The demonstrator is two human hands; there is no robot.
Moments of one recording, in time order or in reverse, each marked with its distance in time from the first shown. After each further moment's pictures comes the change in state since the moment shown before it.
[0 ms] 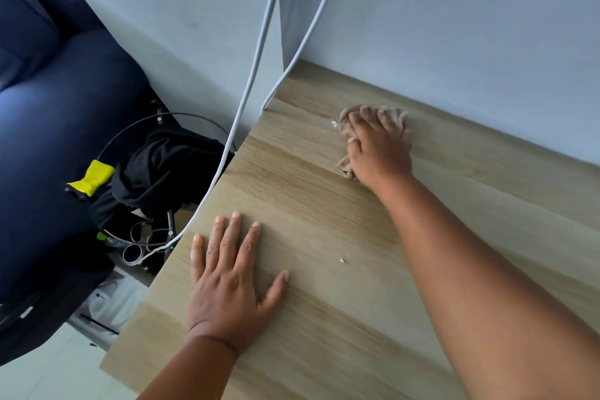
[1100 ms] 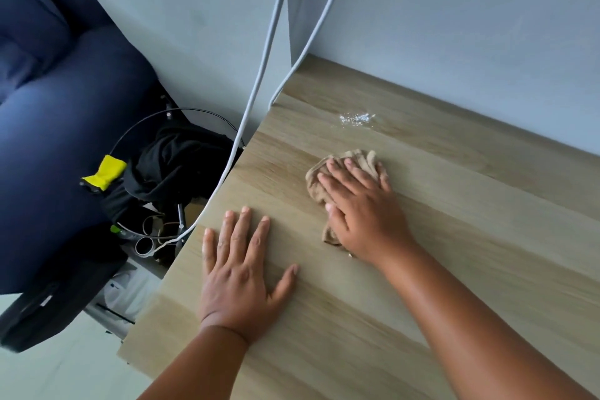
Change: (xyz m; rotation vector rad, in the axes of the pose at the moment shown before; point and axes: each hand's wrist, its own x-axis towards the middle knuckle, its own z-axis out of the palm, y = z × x) left_hand 0.001 0.000 0.001 0.006 0.015 0.000; right_hand -0.108 -0.027 0.016 -0.088 0.017 -0.357
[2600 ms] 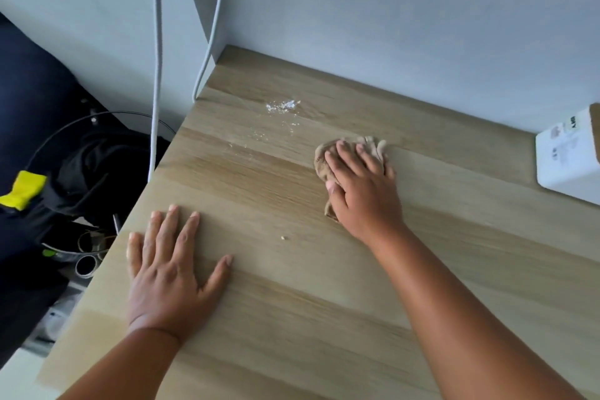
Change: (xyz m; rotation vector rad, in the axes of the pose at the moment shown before) left_hand 0.000 -0.002 0.002 -0.001 0.000 -0.013; right_hand -0.053 0.083 -0.013 -0.032 0.008 0.343
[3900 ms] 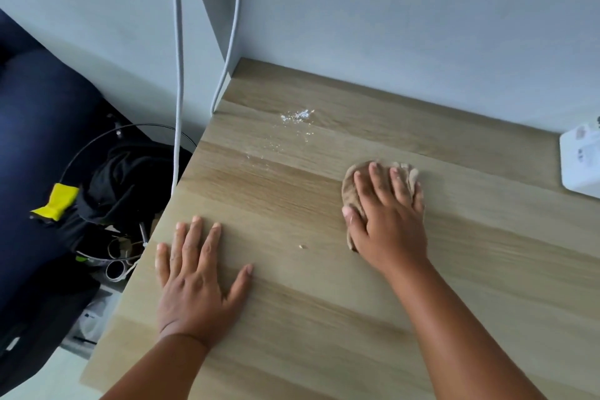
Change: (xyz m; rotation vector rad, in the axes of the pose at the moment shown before) left_hand 0.000 -0.001 0.001 0.034 -0.008 0.013; right_hand -0.035 -0.005 0.004 -0.032 0.023 0.108
